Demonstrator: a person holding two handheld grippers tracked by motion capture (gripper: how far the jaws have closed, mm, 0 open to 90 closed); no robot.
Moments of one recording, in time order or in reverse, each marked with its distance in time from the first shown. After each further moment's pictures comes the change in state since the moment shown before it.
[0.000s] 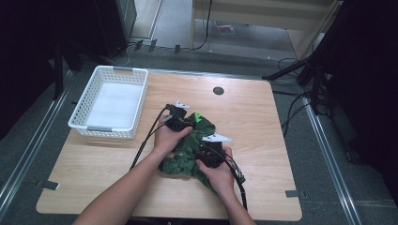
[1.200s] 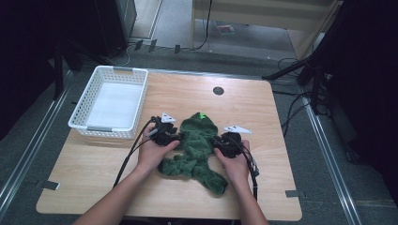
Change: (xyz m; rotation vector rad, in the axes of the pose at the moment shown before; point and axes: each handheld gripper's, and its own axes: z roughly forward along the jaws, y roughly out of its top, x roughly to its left) left arm -0.004 -0.054 -0.056 0.001 0.048 0.055; right arm -0.058 0.014 -0.016 -0.052 -0.087 0.082
